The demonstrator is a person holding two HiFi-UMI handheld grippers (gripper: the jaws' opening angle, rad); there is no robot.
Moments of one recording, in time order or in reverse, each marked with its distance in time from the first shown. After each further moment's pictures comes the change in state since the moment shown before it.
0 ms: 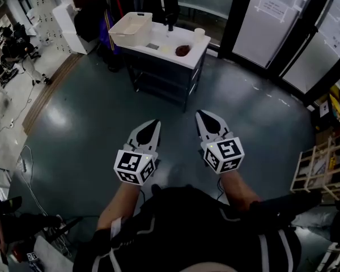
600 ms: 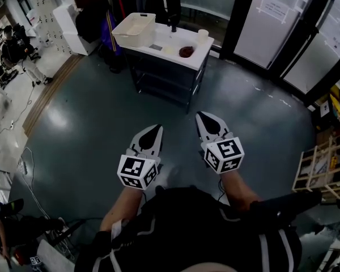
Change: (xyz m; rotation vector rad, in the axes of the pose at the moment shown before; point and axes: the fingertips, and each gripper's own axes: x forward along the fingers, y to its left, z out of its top) left arm -0.021 0.024 -0.009 0.001 0.016 -0.001; right arm 0.024 0.026 -0.008 0.004 0.029 -0.004
